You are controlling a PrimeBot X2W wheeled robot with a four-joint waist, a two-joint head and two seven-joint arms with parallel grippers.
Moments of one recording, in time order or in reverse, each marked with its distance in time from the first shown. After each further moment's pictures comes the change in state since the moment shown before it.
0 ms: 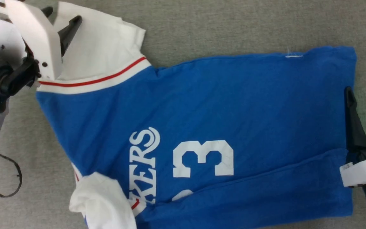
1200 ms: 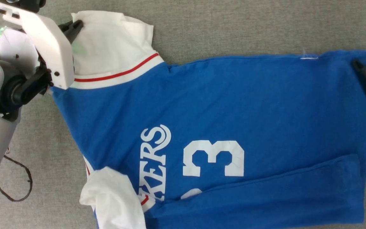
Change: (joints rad) left arm 0.040 -0.016 -0.012 -0.033 -0.024 0.032 -0.015; right arm -0.385 -0.214 -0.015 0.124 0.189 0.000 0.743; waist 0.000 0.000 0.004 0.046
